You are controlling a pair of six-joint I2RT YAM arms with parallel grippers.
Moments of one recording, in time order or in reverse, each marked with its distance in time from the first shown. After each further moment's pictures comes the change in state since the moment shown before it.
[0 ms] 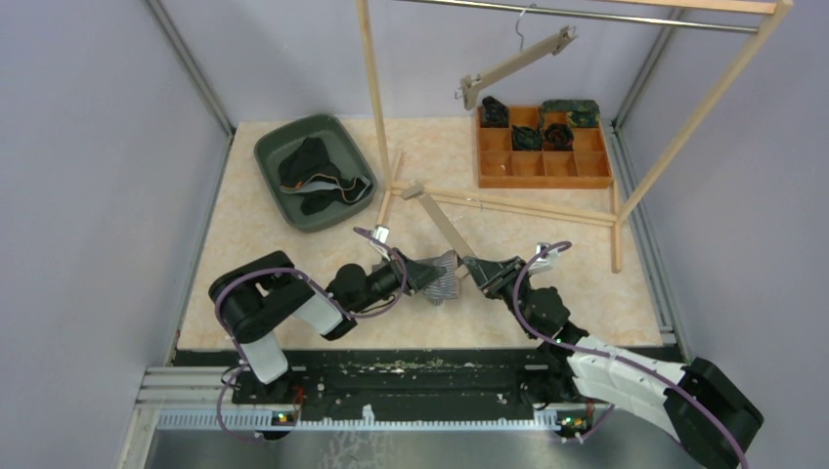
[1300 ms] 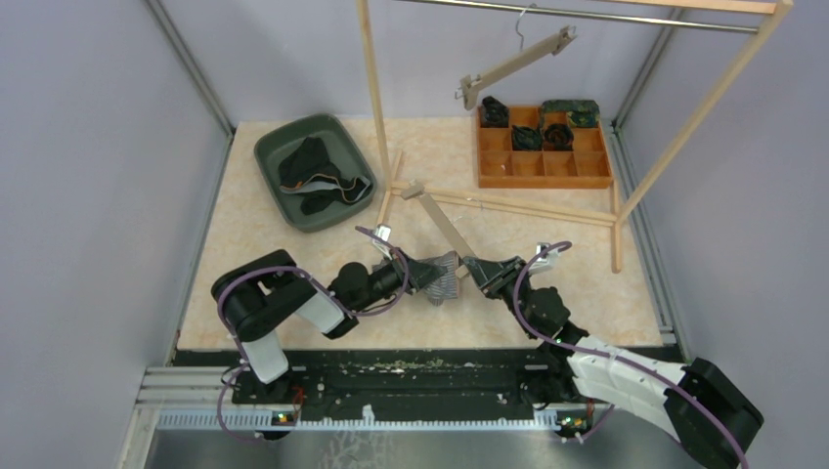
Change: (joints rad) left arm 0.002 0.015 0.017 -0.018 0.000 -0.005; right arm 0.000 -0.002 0.000 0.000 0.000 0.000
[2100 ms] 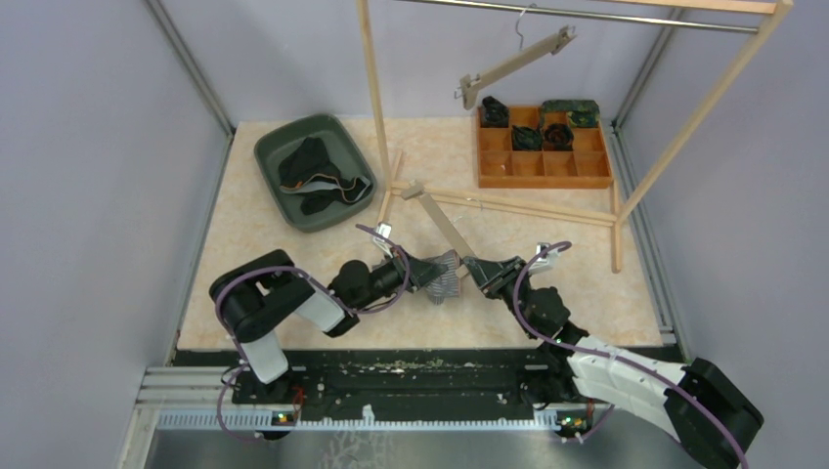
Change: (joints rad) left arm 0.005 -0.008 0.015 -0.026 0.000 -0.003; right arm 0.000 0.000 0.000 -0.001 0.000 -0.002
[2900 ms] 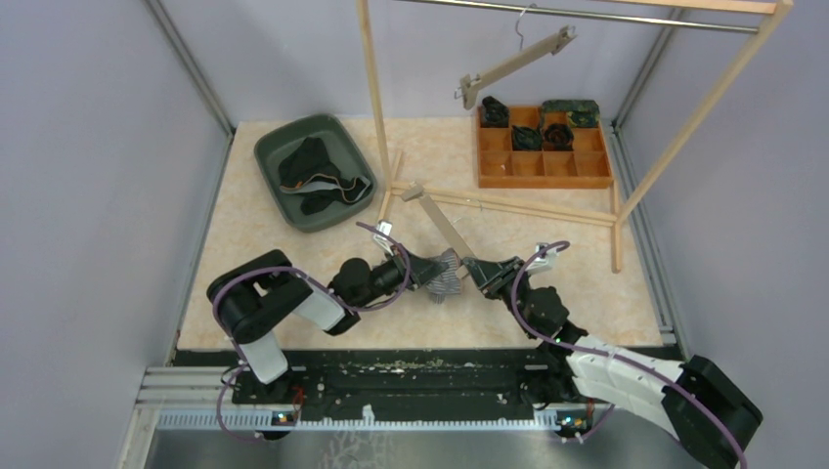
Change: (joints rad) left arm 0.004 -0.015 0.013 -0.033 0.000 -0.004; right arm 0.000 0.018 0.000 0.003 0.000 -0.006
